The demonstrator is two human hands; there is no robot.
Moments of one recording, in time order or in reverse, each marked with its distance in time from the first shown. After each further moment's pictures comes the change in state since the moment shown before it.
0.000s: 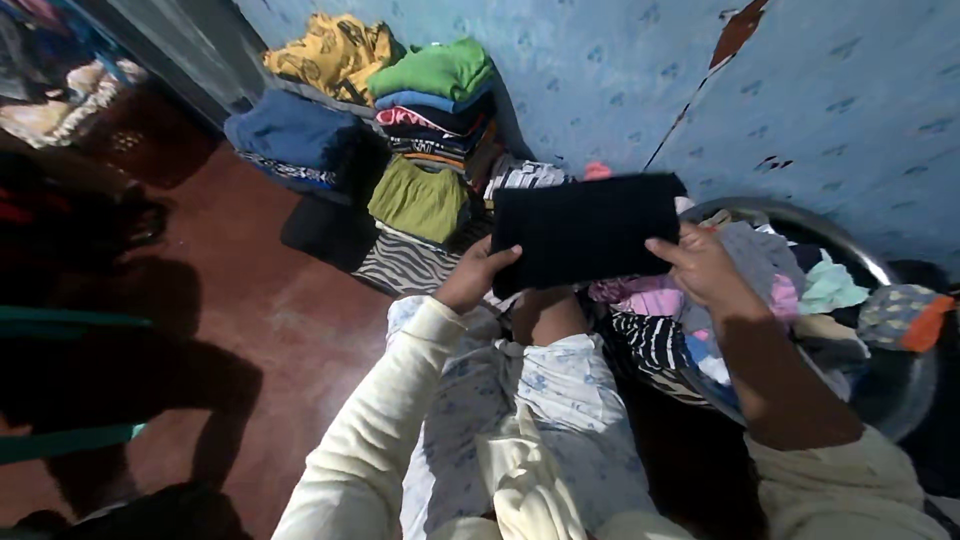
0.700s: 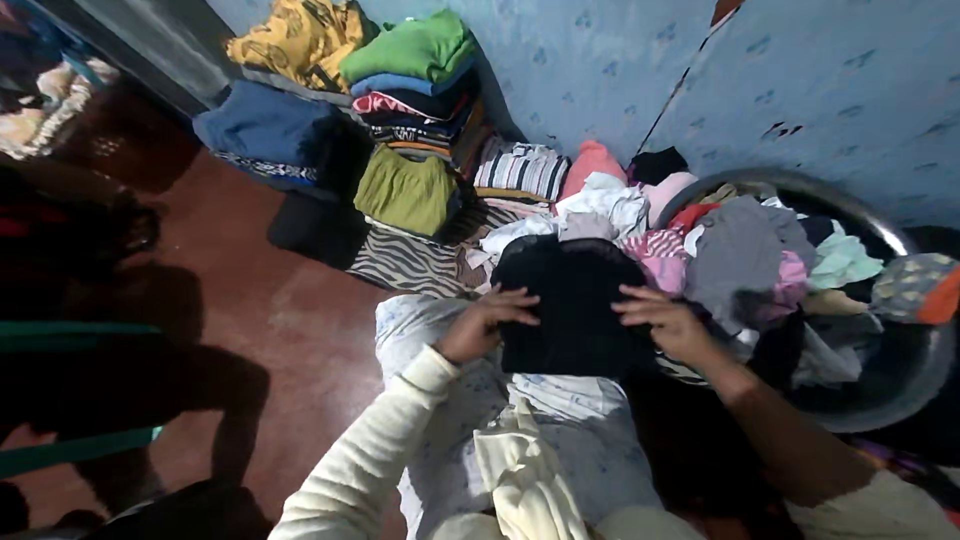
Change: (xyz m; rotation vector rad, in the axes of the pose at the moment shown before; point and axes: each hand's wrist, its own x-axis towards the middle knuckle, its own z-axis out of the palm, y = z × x) left_hand -0.036 -0.091 -0.011 0.750 -0.362 0.444; right_hand -0.071 0.124 -0.014 -0.416 -0.262 -0.383
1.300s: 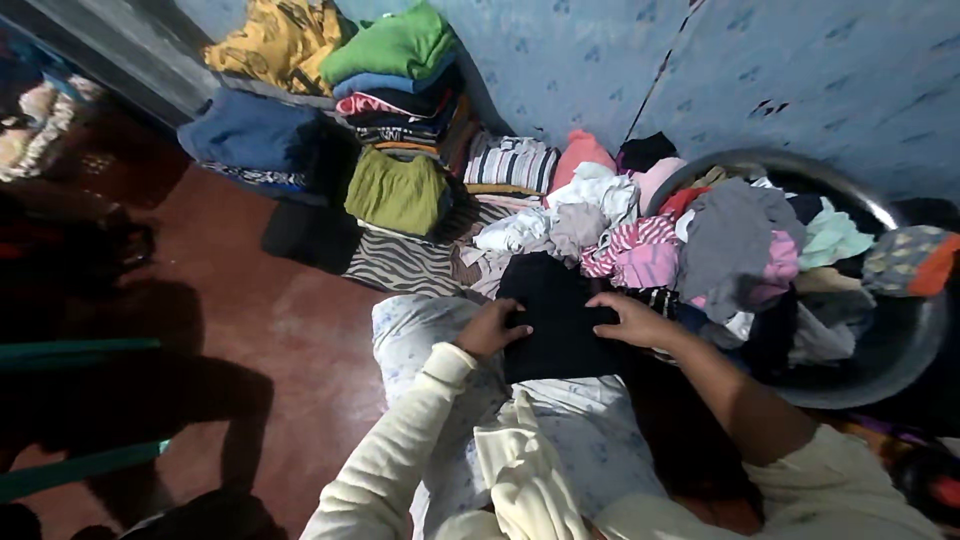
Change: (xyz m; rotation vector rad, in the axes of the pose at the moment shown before) left_hand 0.017 0.002 0.026 0.033 -0.143 -0.587; right_hand 0.036 -0.022 0.022 0.012 -0.381 0.591
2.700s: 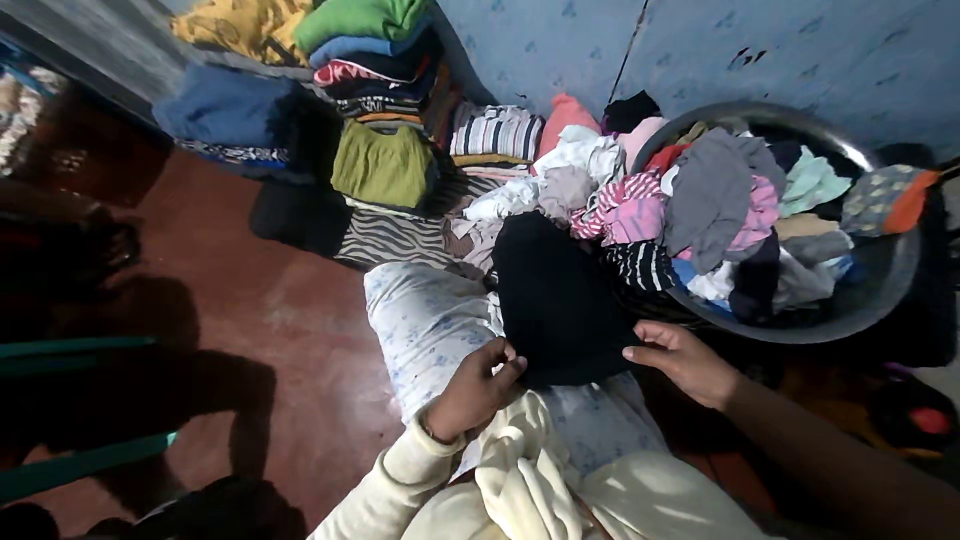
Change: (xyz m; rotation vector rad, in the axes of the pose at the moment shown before) left_hand -0.160 0.065 0.041 -0.458 0.030 -0.079; right_hand -0.153 -0.041 0.072 0.677 0.246 0.125
